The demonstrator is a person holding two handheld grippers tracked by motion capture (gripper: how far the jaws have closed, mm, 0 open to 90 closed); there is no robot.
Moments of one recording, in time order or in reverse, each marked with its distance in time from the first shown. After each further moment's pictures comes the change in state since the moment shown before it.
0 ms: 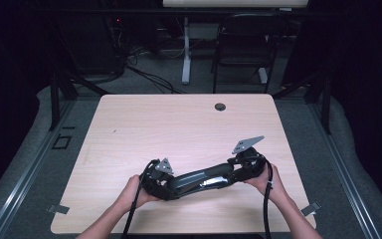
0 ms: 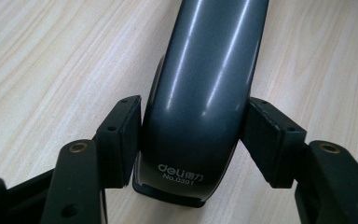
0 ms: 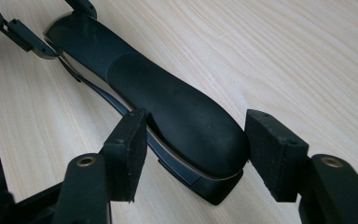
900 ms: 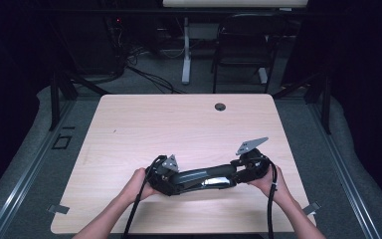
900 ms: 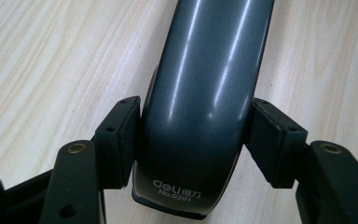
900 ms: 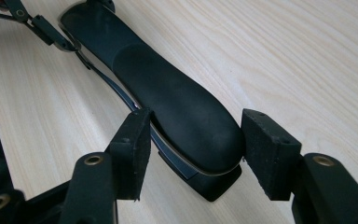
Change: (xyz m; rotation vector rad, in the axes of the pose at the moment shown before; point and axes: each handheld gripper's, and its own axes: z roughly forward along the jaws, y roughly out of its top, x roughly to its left) left arm 0.012 0.016 0.012 0.036 -0.007 0.118; right arm -0.002 -0.008 -0.007 0.006 -0.002 0.019
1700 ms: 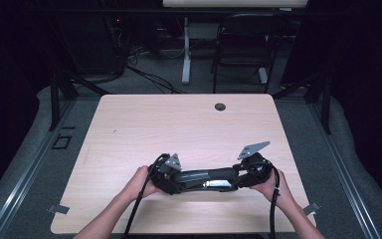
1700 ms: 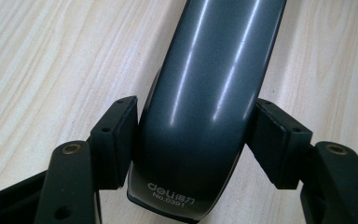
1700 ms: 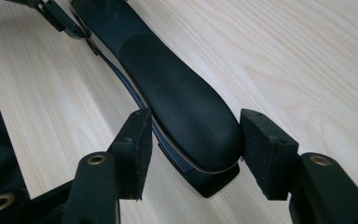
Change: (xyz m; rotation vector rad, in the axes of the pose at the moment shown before) left arm 0.003 0.007 0.004 0.011 -0.010 0.017; right arm 0.009 -0.008 -0.006 0.027 -0.016 -0.001
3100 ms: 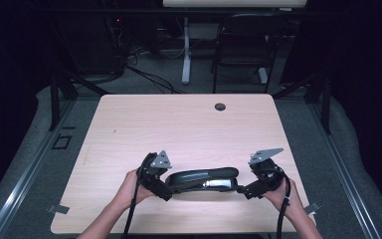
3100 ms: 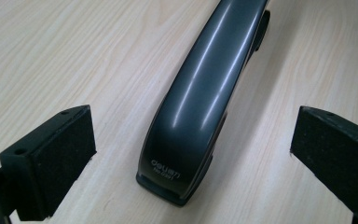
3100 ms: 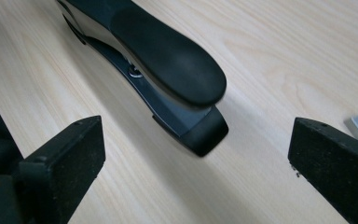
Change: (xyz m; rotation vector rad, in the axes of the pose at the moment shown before) left arm -0.023 -0.006 -0.044 -0.172 0.121 -0.094; right arm 0.008 -0.021 -0.024 -0.004 -0.081 0.083
